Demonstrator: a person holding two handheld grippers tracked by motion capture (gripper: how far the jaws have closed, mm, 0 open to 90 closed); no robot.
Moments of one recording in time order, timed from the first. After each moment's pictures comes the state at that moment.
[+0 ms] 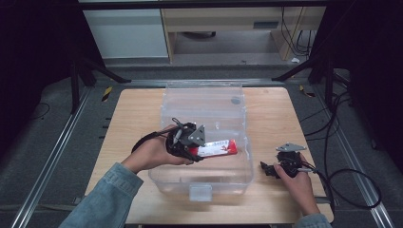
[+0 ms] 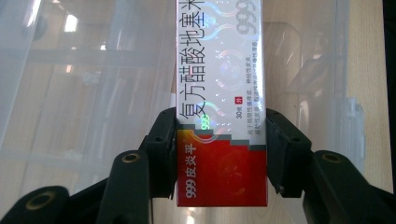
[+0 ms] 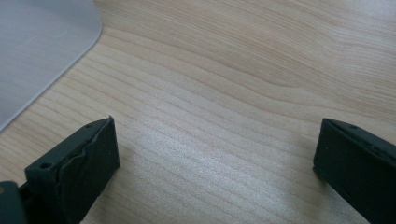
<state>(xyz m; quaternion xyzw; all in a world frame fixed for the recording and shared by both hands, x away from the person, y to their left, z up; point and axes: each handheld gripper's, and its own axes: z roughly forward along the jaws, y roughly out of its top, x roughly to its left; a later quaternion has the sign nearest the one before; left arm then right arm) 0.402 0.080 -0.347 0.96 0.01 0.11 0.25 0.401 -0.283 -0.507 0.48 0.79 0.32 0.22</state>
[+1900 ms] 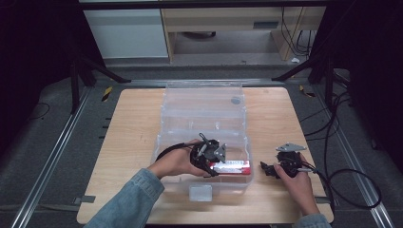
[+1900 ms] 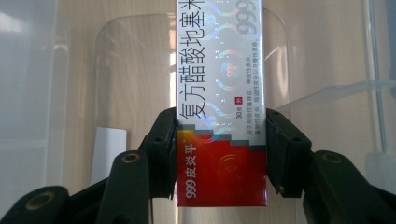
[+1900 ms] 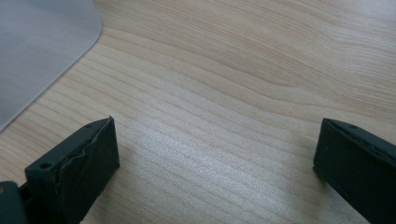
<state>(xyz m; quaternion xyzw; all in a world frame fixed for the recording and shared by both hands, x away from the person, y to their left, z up) 0.408 0.024 -0.416 0.97 -0.05 0.05 0.22 0.401 -0.283 -0.507 0.48 0.79 0.32 0.22</state>
